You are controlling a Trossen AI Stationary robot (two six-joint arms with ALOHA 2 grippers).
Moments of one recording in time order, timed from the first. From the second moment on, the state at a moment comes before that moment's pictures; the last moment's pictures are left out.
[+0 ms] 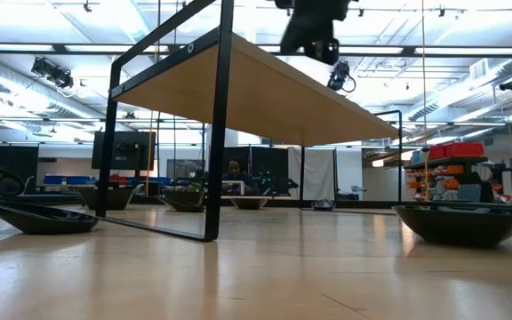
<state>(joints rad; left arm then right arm) 0.03 0.01 1.40 -1.29 0.03 -0.06 0.02 1.64 1.51 -0.78 -0.18 0.39</state>
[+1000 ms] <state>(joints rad) 0.03 0.01 1.40 -1.29 0.03 -0.06 0.37 1.15 0.96 -0.84 -0.09 0.47</state>
